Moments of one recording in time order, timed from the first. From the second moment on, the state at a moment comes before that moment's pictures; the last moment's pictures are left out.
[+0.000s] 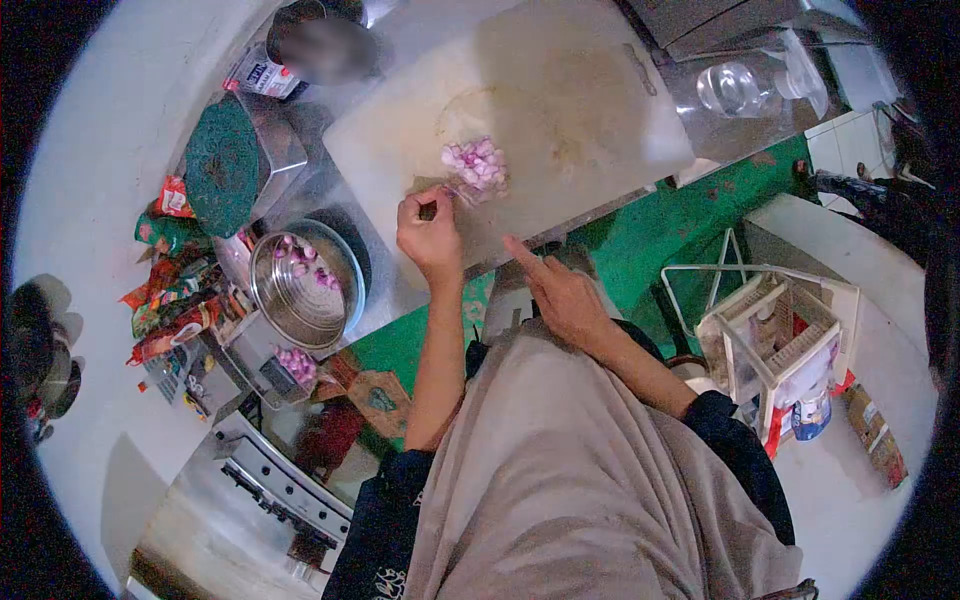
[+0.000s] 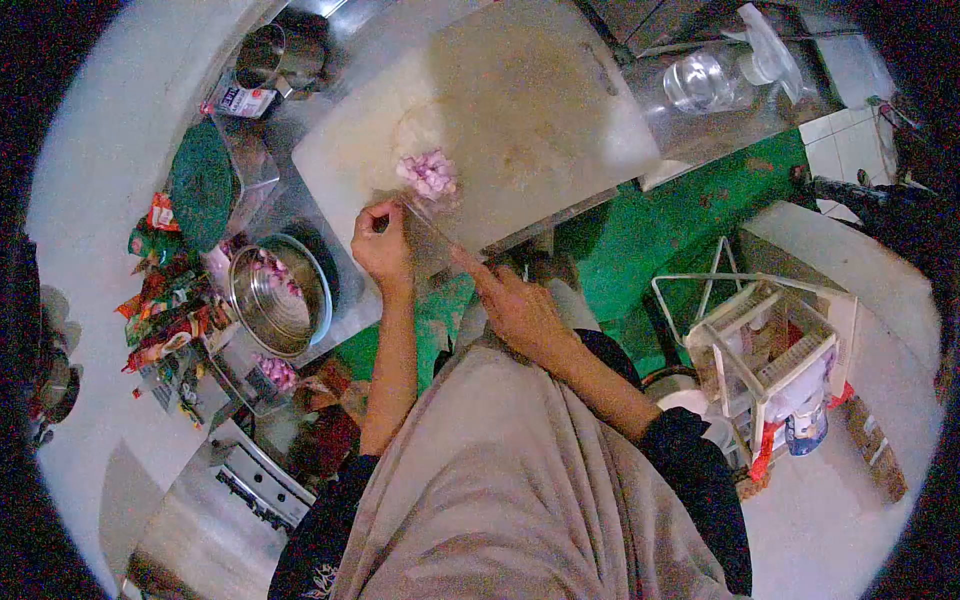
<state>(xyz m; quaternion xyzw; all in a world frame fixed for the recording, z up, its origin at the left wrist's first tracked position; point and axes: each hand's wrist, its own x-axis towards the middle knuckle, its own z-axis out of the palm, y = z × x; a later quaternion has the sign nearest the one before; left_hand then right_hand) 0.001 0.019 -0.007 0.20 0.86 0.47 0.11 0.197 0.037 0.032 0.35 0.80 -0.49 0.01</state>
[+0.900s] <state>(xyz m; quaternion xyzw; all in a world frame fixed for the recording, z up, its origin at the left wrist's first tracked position) -0.003 0.002 -0.002 0.24 0.84 0.47 0.13 0.204 0.038 0.028 0.33 0.79 -0.51 -0.03</state>
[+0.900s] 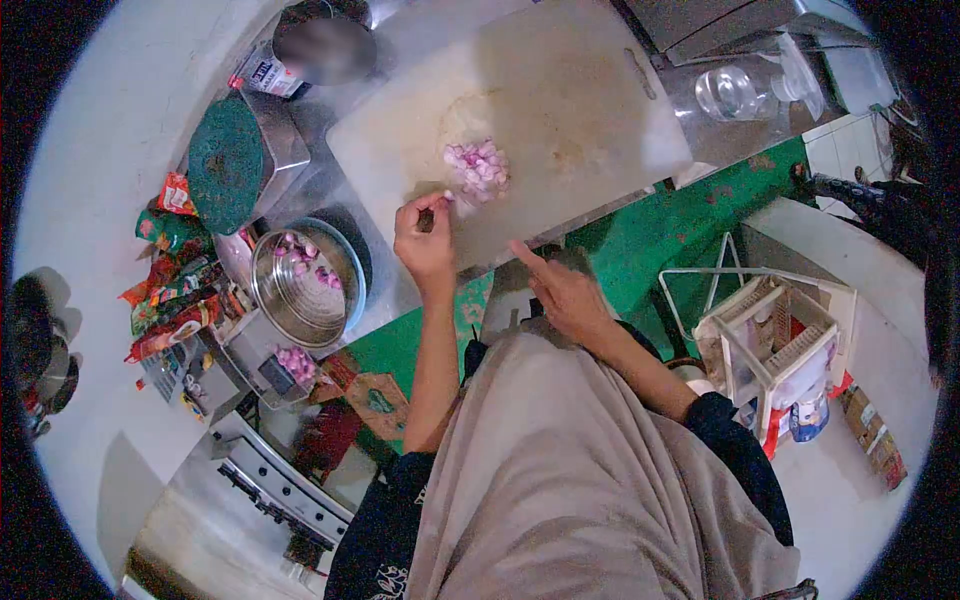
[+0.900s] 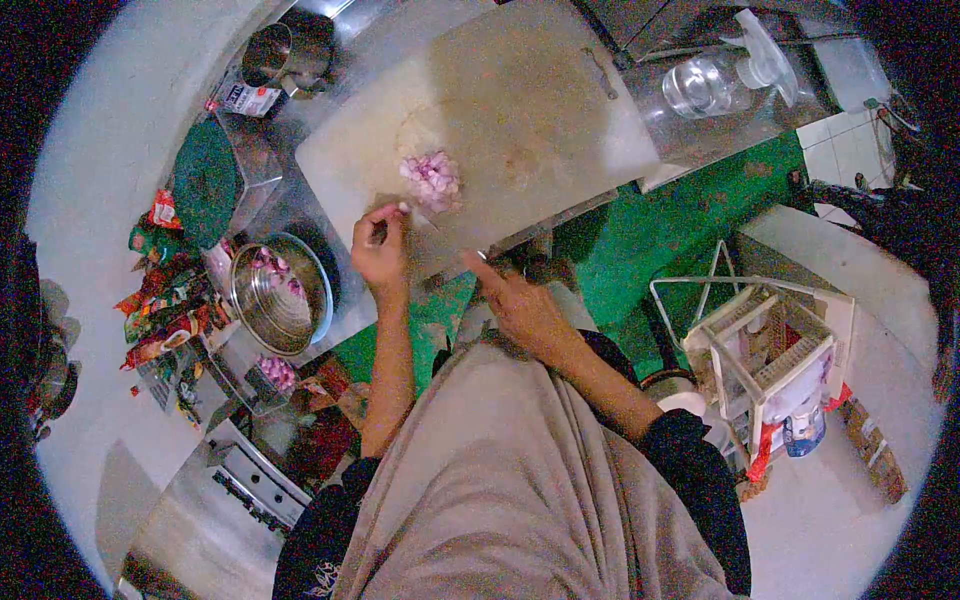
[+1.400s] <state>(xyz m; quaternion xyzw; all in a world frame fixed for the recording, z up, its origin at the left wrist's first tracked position) 0.002 -0.006 -0.015 0.24 0.83 0.49 0.10 0.194 0.029 0.034 0.33 0.82 -0.47 0.04</state>
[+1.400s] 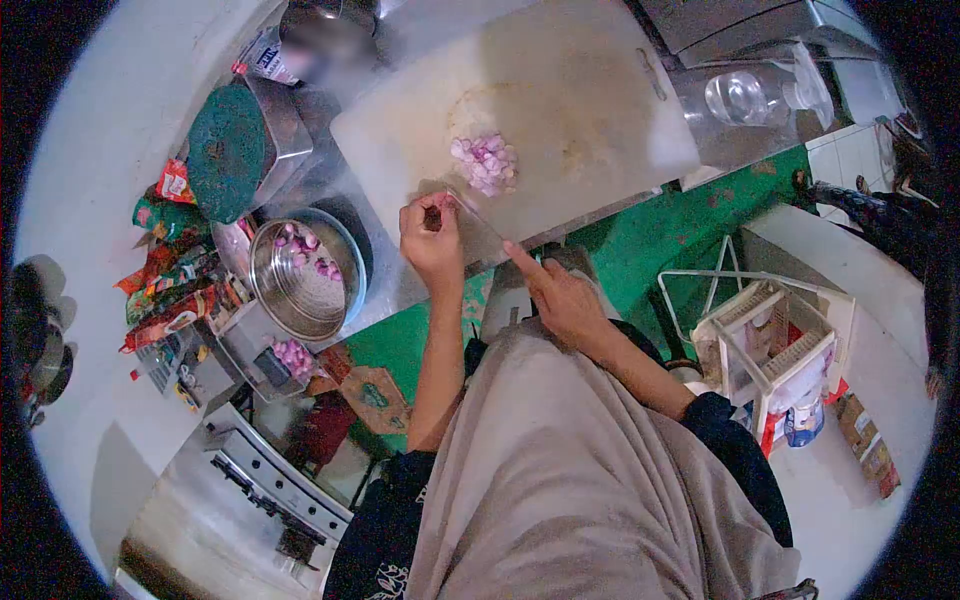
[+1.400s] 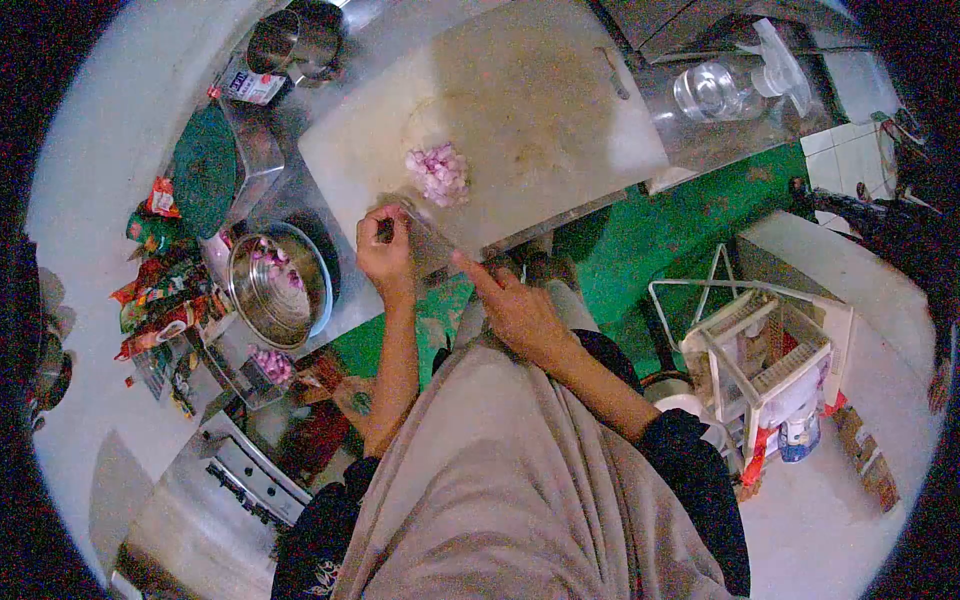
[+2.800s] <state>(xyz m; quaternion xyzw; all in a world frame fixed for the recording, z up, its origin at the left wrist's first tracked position) 0.008 0.000 -0.010 0.25 0.83 0.50 0.05 0.197 0.040 0.034 0.33 0.84 -0.42 0.05</state>
